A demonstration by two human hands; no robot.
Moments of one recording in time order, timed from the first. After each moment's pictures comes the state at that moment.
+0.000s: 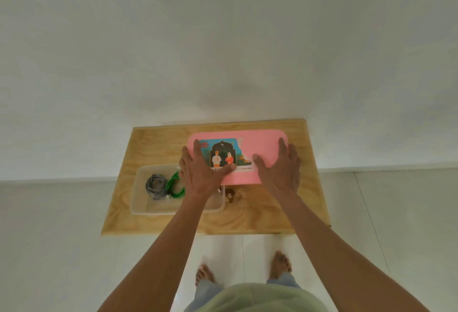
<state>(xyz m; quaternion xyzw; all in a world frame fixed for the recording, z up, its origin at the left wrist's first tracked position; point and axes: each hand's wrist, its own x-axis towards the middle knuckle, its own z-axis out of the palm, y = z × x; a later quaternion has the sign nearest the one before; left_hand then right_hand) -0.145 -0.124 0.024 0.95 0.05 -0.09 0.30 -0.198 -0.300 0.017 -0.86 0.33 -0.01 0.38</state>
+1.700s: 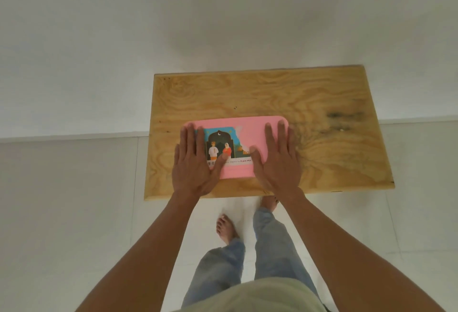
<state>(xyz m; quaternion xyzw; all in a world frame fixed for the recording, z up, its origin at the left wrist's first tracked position) -0.136 0.083 -0.069 0.97 -0.13 -0.09 0.17 -0.195 -0.112 -0.073 -0.96 0.22 0.01 0.15</state>
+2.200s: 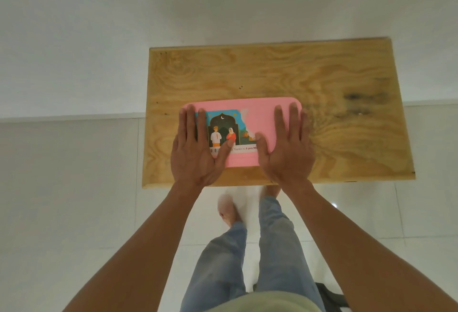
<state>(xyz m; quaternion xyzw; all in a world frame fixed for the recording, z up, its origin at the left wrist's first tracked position) -0.138 0.080 -0.081 0.98 -0.12 -0.02 0.14 -0.196 -0.110 -0.090 -0.97 0.21 -0.08 0.11</state>
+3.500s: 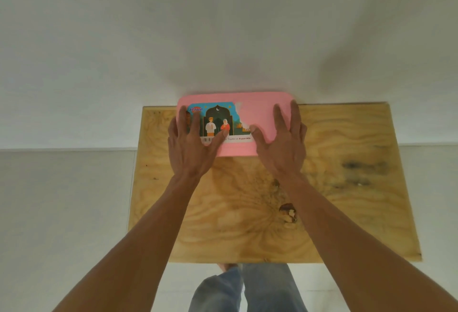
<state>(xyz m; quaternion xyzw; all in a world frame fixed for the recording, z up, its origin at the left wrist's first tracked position) 0.034 0.010 -0.073 0.98 -0.03 -0.02 0.21 -0.021 -0.175 -0.071 -0.93 0.26 -0.06 0.24</state>
